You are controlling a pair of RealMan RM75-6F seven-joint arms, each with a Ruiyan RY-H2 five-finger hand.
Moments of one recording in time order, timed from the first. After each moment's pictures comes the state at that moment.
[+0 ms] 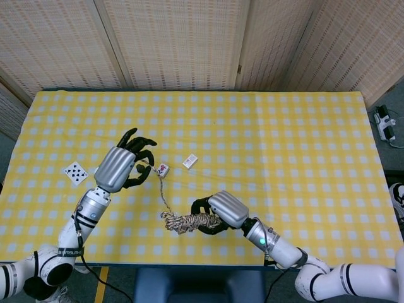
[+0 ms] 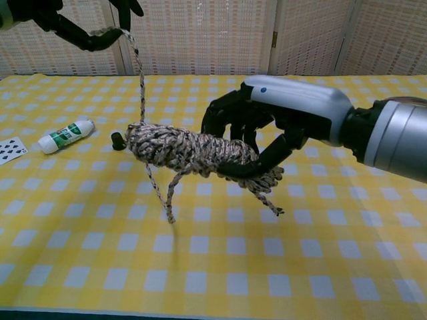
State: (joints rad) left arm -0.68 -1.27 -0.34 -1.81 1.33 1.07 0.14; right arm 0.74 -1.46 0.11 -1.75 -1.47 0.93 0.23
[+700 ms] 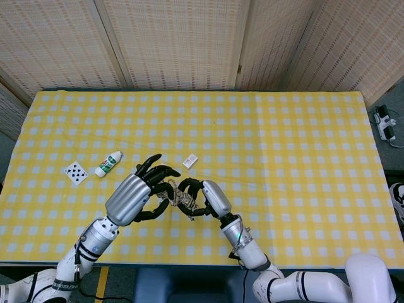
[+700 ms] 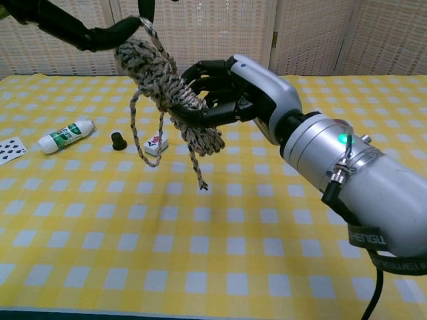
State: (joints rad) left arm -0.62 -1.22 -0.20 -2.03 1.55 1.19 0.09; right arm 0.69 -1.86 0.27 -1.56 -1.29 1.15 0.33
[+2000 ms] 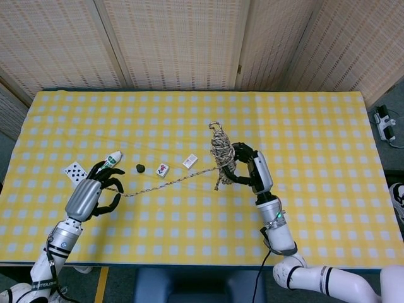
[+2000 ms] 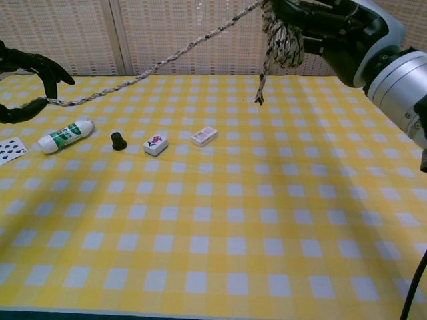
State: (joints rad) left arm -0.47 -1.23 -0.12 -1.75 1.41 1.22 -0.10; right arm 0.56 -1.69 0.42 -1.57 -1.36 1.19 0.85
